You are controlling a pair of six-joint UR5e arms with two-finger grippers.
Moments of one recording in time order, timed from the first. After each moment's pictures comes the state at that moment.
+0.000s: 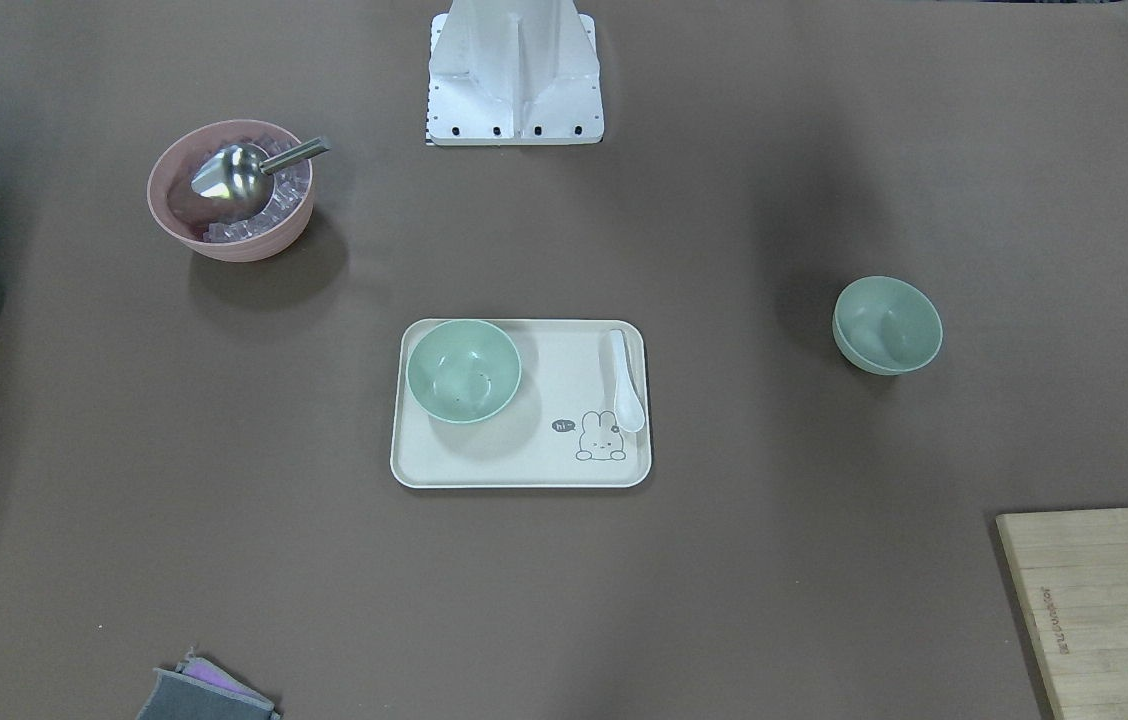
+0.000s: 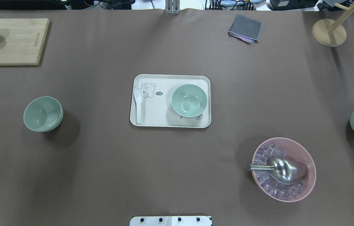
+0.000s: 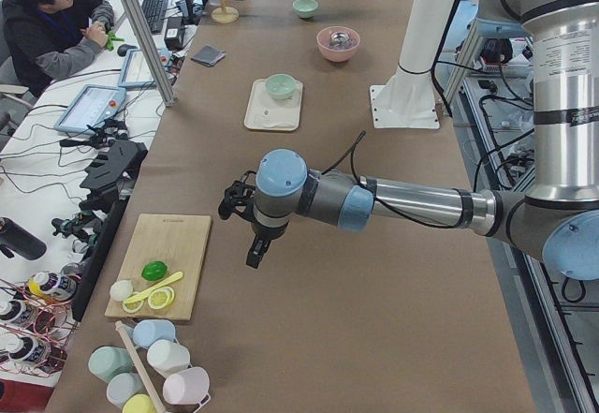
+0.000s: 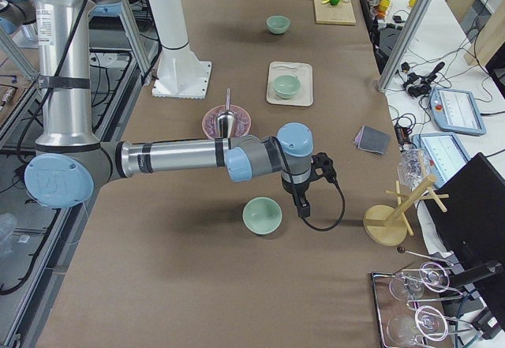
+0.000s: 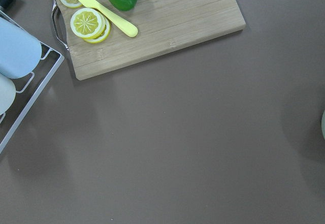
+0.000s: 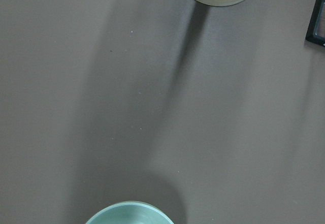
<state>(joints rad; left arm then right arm) -1.59 -1.44 -1.83 -1.75 -2.39 0.12 1.46 -1.59 1.69 -1.38 2.30 -0.05</state>
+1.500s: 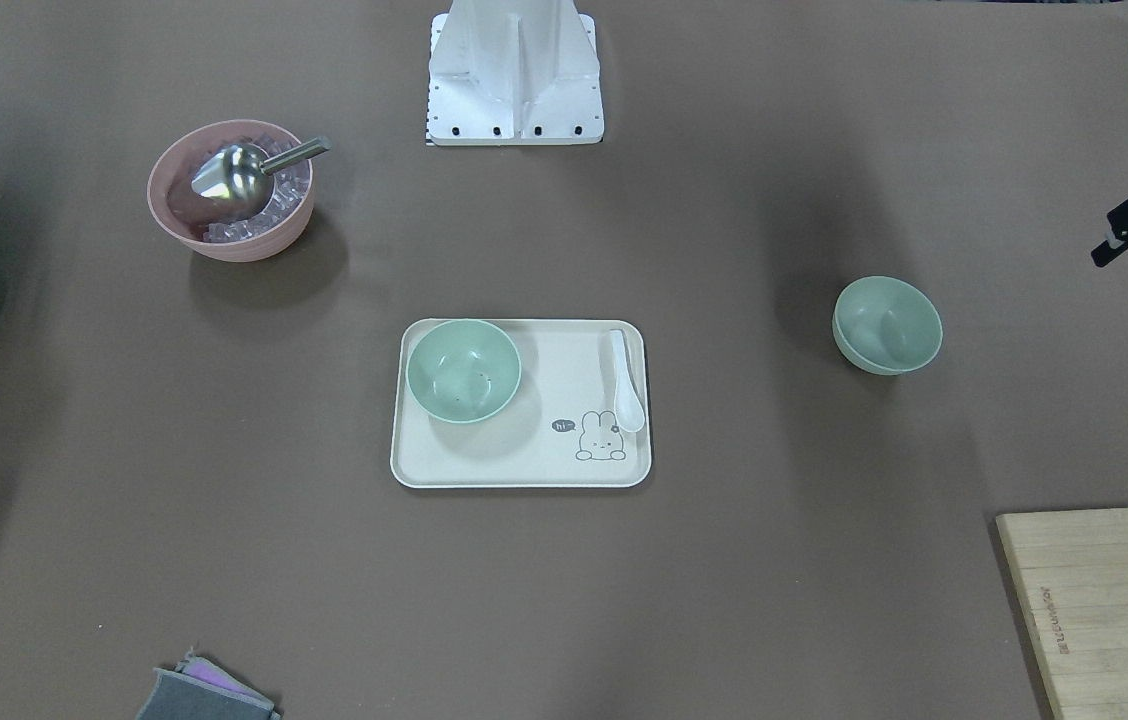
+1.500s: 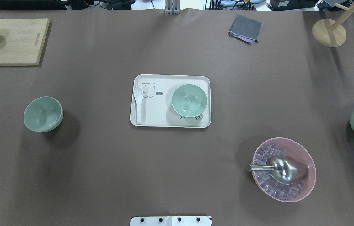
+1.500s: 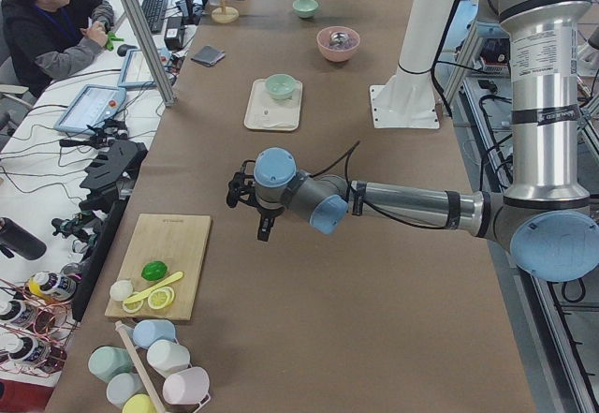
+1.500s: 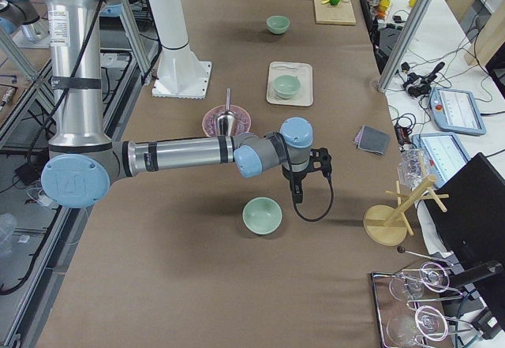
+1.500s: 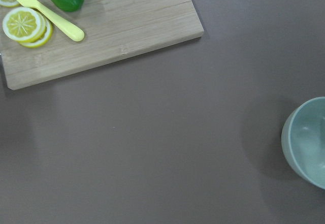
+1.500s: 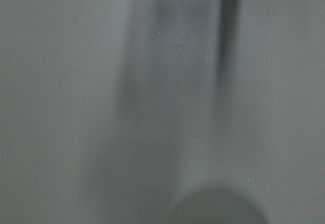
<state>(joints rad) -1.31 -1.47 -1.75 -2.05 -2.45 -0.46 1.29 -1.57 1.68 -1.26 2.27 0.39</state>
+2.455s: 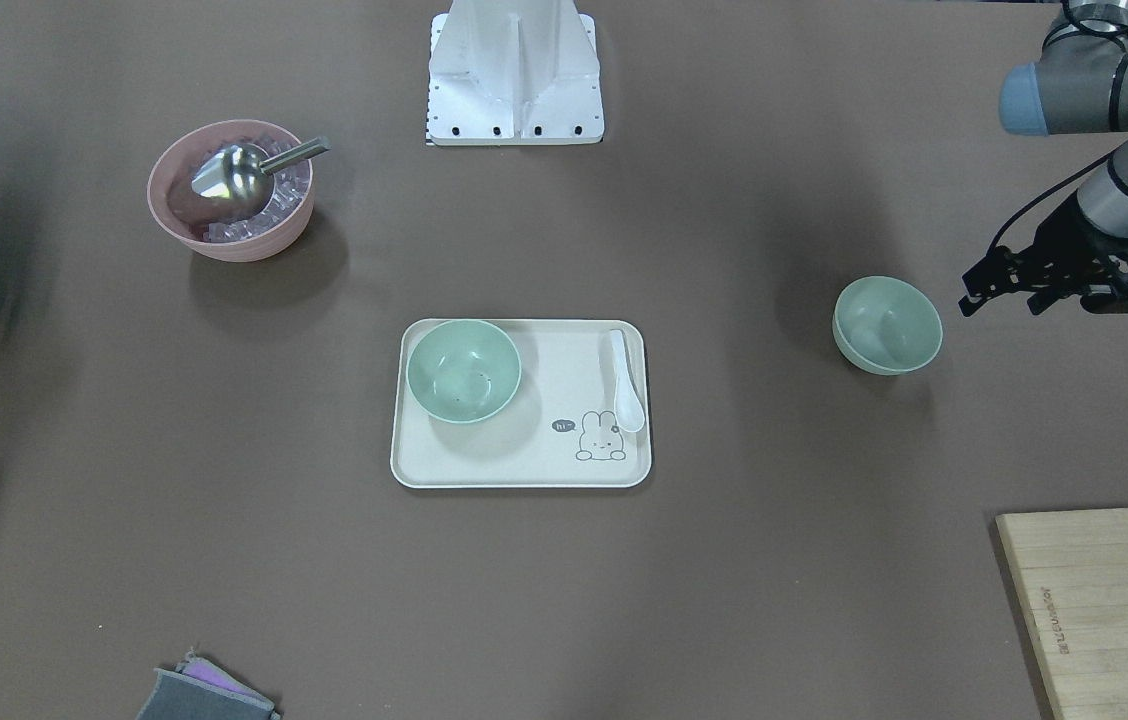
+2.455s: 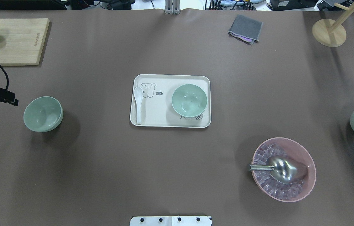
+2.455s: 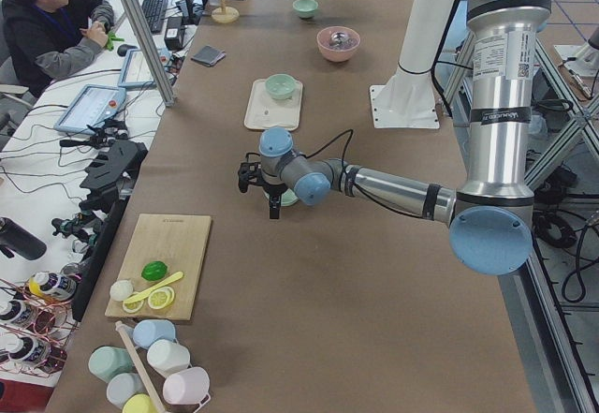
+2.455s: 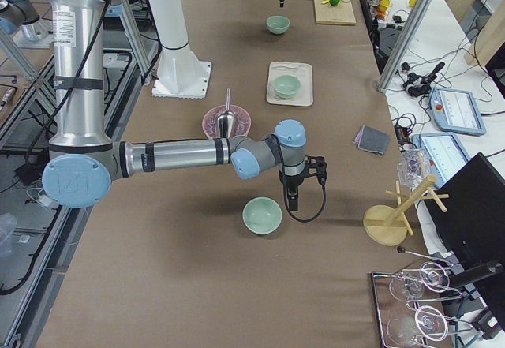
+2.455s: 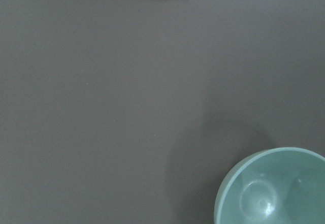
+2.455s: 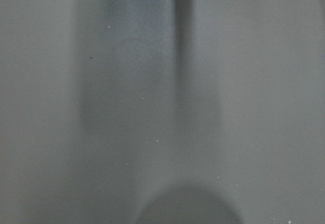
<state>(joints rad) -1.03 -1.55 -1.75 -2.05 -2.21 -0.83 1.25 -1.60 1.68 -1.24 2.15 0.47</state>
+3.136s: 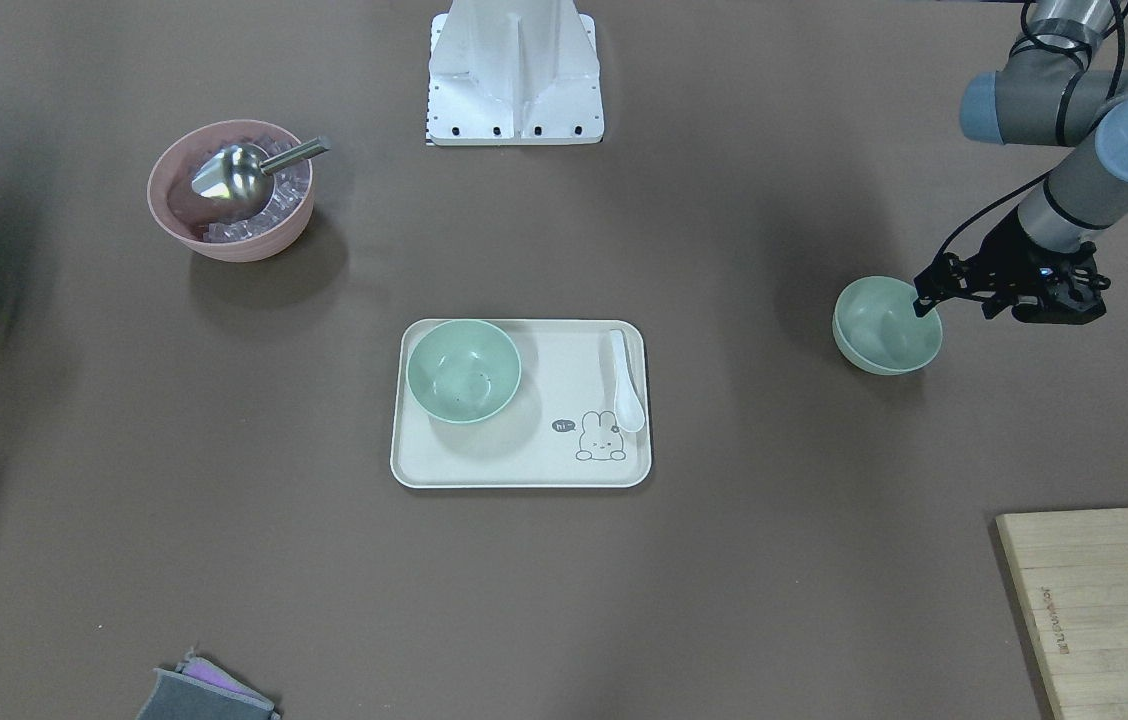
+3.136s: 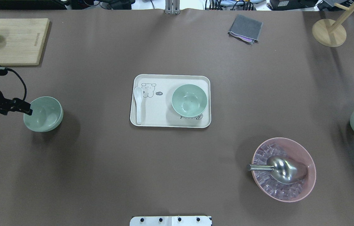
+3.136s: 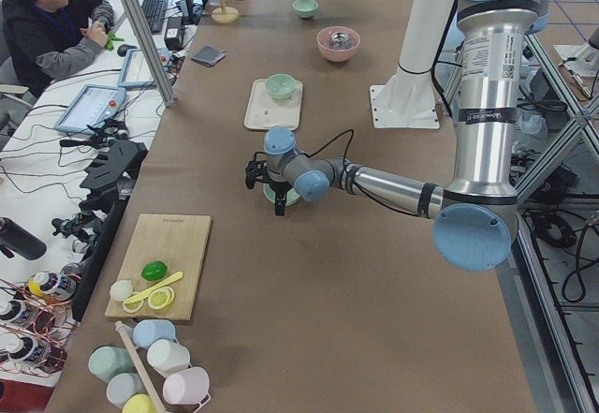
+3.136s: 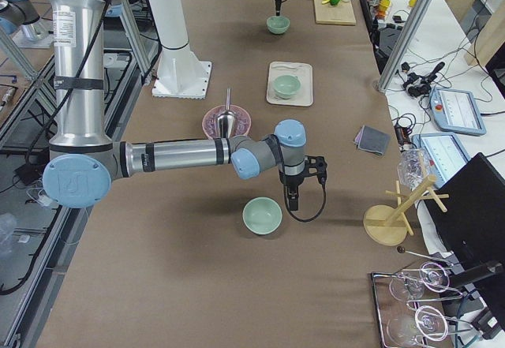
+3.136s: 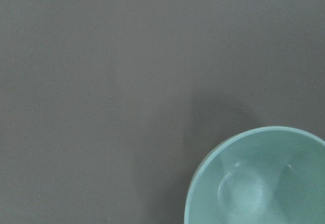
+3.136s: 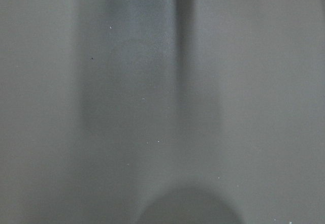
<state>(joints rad) -0.95 -1.57 -1.72 -2.05 -2.20 -0.82 1.25 -1.60 1.68 -1.24 2.15 0.47</state>
